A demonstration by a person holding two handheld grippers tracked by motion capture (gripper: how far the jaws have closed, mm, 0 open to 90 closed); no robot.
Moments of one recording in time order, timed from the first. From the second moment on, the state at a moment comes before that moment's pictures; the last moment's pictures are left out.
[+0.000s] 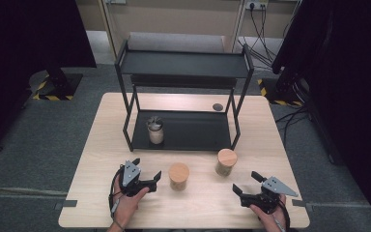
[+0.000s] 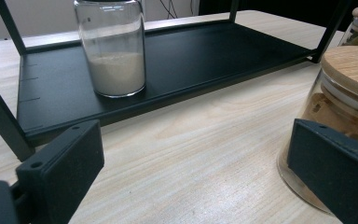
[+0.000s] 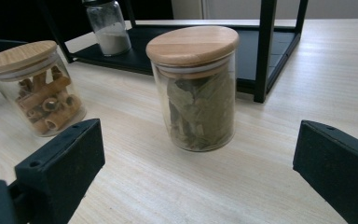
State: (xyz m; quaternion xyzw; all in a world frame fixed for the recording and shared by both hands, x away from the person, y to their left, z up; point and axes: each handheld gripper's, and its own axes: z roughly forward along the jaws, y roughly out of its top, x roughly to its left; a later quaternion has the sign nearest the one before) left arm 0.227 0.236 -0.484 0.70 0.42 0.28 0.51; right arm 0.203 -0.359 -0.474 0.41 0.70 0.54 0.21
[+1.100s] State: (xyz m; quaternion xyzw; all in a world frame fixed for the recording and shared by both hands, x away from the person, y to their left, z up) left arm 0.225 0.235 -0.485 0.70 0.41 0.28 0.51; right arm 0.194 -0.333 -0.465 0.35 0.74 0.55 0.19
